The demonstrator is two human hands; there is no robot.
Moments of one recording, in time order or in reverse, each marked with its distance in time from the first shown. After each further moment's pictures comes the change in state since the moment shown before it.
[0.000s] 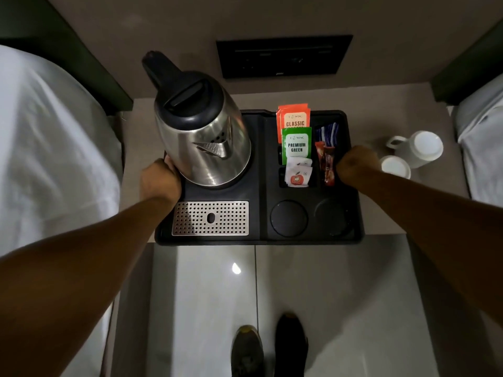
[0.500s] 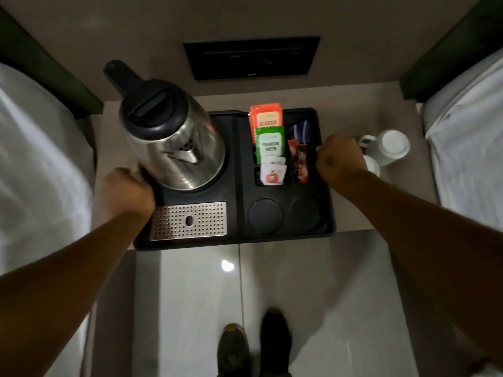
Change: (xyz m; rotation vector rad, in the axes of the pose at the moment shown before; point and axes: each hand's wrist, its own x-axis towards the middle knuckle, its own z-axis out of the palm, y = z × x) left_hand -0.021 0.007 -0.009 -0.046 0.108 -0.165; right_hand -0.012 0.006 -0.036 -0.100 0.090 -0.156
